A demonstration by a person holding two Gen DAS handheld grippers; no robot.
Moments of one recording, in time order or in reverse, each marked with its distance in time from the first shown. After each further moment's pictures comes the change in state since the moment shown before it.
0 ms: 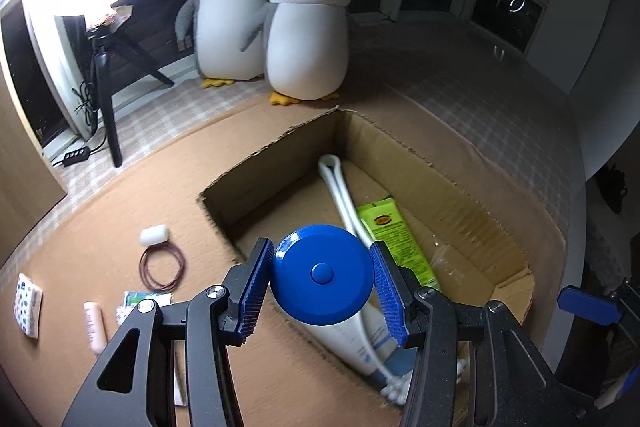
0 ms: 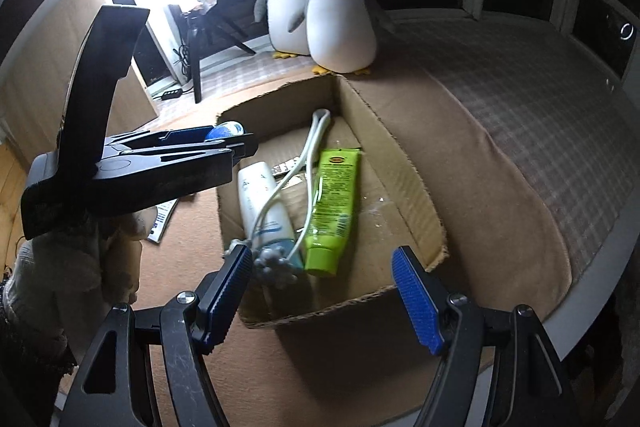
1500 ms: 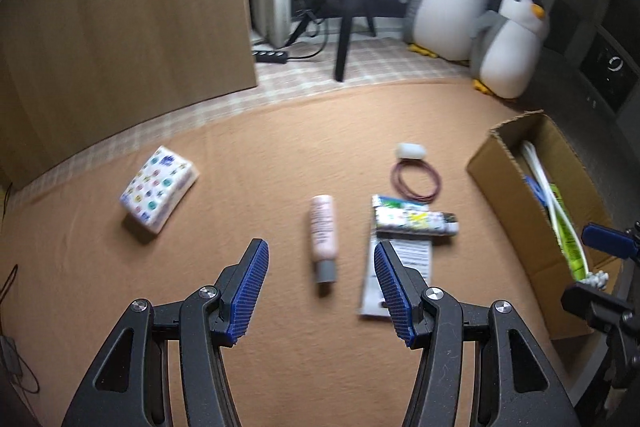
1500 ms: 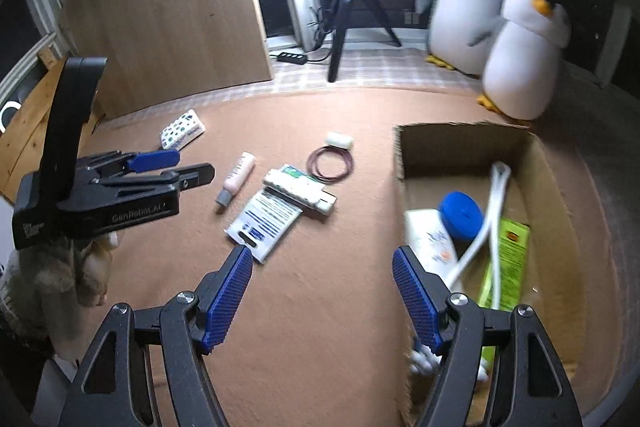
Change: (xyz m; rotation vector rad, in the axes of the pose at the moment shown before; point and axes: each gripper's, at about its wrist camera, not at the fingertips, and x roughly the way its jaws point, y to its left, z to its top) left arm -0.072 0.211 -0.104 -0.324 0.048 0.250; right arm 0.063 0.151 0.041 -0.329 0.075 0.227
